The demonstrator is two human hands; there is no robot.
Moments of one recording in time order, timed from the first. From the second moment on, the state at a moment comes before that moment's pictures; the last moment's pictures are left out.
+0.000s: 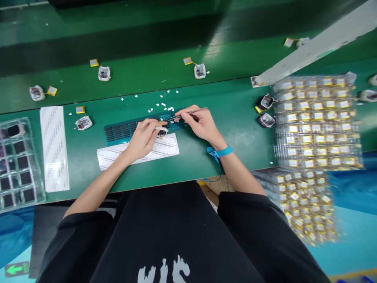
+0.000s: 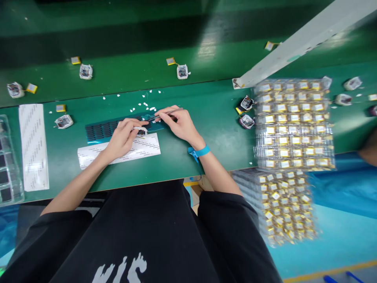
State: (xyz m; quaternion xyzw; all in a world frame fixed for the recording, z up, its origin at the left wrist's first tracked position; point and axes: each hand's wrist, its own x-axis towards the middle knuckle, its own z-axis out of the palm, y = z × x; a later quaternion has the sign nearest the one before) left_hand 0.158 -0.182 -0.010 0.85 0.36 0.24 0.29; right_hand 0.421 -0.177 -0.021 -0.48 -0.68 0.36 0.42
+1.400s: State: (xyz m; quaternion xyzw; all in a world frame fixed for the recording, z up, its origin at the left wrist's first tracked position) left_hand 0.126 -0.168 0.029 0.32 0.54 0.50 0.59; right_hand 0.350 -0.212 0.002 -0.35 -0.79 0.12 0.48
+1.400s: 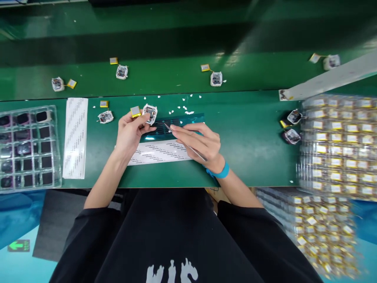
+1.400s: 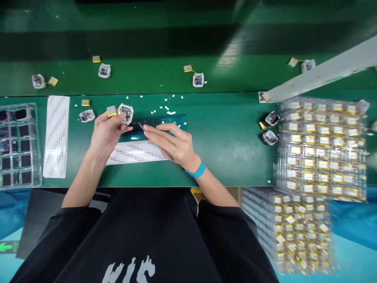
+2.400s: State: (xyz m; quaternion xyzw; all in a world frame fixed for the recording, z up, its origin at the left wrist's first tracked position) left_hand 0.145 -0.189 0.017 0.39 0.53 0.47 0.59; right_hand 0.346 -0.219 -0.005 -0.36 -0.81 0.17 0.43
